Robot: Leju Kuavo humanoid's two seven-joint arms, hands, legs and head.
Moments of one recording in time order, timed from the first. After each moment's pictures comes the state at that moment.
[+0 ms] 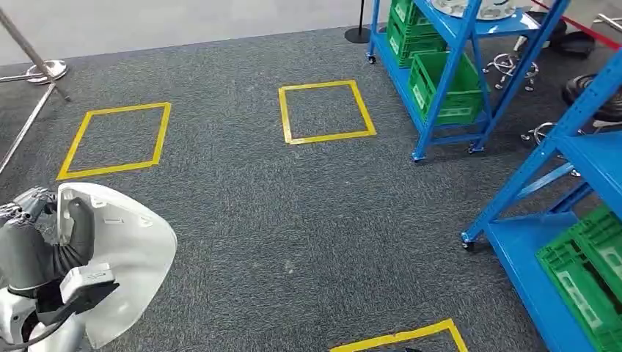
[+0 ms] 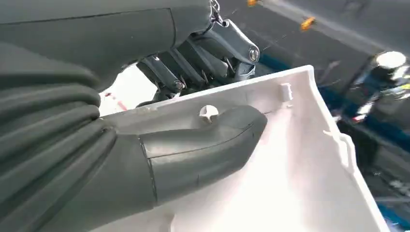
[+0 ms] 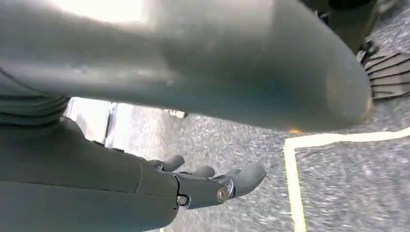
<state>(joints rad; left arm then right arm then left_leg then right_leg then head) -0.18 0.20 -0.16 -1.57 -0.64 0.41 -0.63 -0.10 0.16 -1.05 -0.21 0.98 -0.03 0.34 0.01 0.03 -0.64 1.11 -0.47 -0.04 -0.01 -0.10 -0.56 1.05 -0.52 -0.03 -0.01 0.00</state>
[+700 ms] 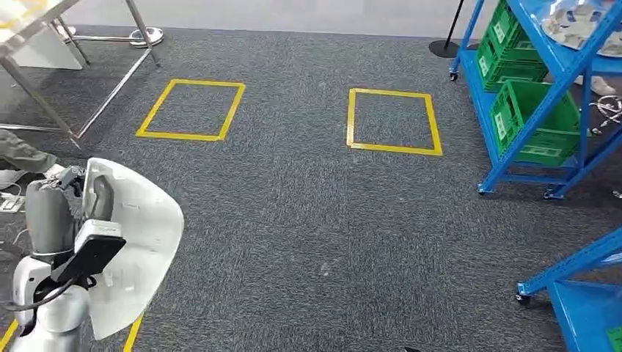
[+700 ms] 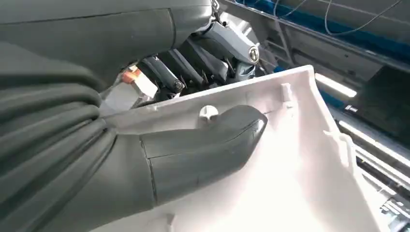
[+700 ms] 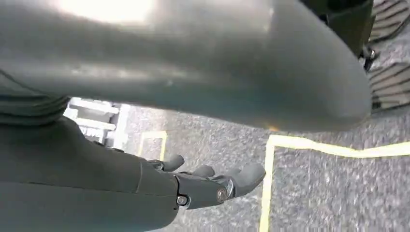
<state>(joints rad) -0.27 0.17 -0.14 -1.43 -0.63 0.24 -0.53 -0.11 0.16 -1.07 -0.21 0.94 -0.02 0.35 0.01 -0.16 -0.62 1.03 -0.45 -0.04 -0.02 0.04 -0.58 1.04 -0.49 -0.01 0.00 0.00</state>
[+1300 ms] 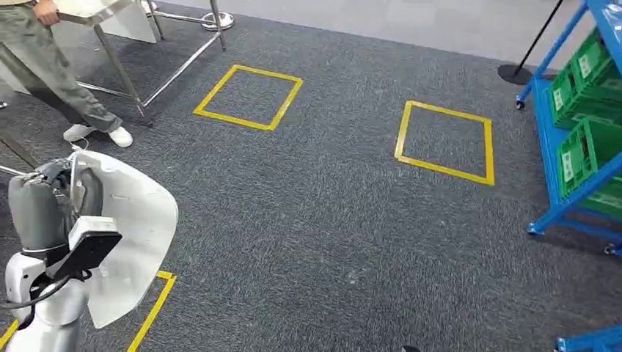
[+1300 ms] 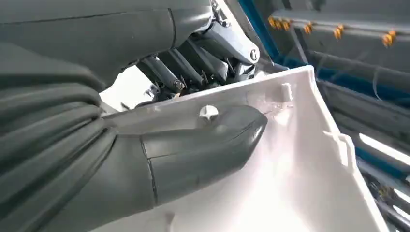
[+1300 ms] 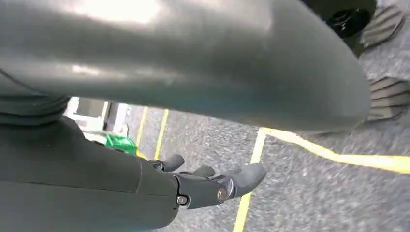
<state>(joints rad) -0.32 0.14 -0.14 -1.41 -0.68 0.33 -0.56 -0.11 0.16 -1.07 -0.21 0.94 -0.01 0.35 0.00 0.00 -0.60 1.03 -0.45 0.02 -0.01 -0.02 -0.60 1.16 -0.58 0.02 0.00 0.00</state>
